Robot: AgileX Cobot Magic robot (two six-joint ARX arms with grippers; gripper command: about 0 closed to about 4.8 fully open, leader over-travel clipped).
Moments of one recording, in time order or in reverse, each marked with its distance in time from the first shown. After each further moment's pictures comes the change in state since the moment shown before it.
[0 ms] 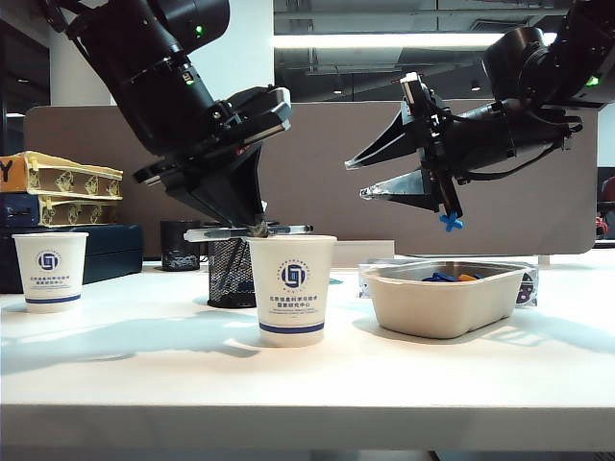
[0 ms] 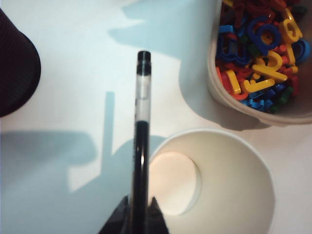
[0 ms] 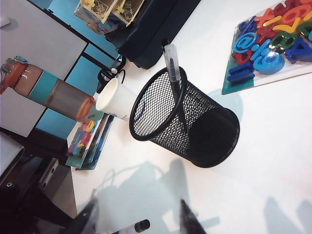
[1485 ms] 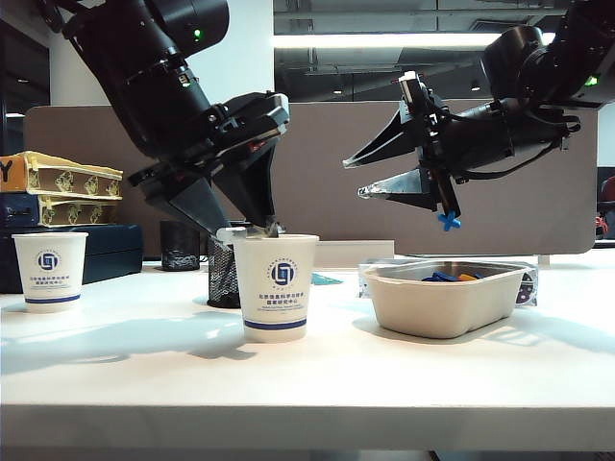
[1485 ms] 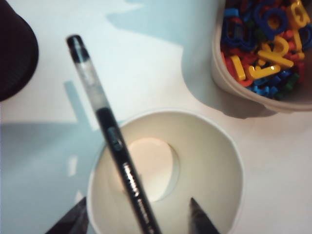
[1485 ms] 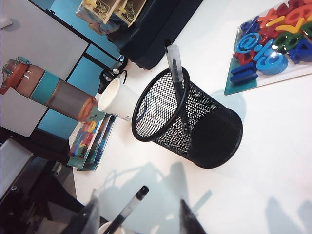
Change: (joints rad) left arm 0.000 0.000 0.000 -0.037 0.001 0.002; right arm 0.004 0.000 0.000 0.008 0.000 0.009
